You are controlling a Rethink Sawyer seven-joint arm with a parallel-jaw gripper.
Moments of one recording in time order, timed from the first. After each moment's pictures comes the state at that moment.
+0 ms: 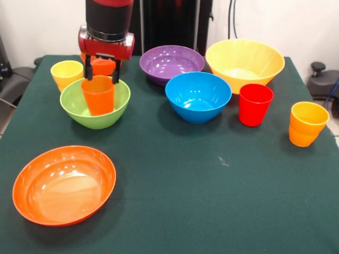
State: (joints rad) arm -0.53 -0.68 0.12 1.69 -0.51 0.60 1.73
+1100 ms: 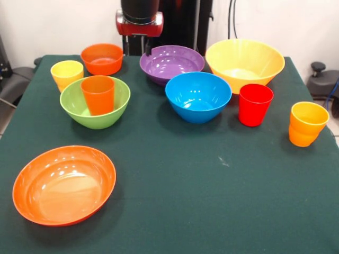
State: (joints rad) arm -0.55 -0.70 0.14 1.97 -0.52 0.57 1.73
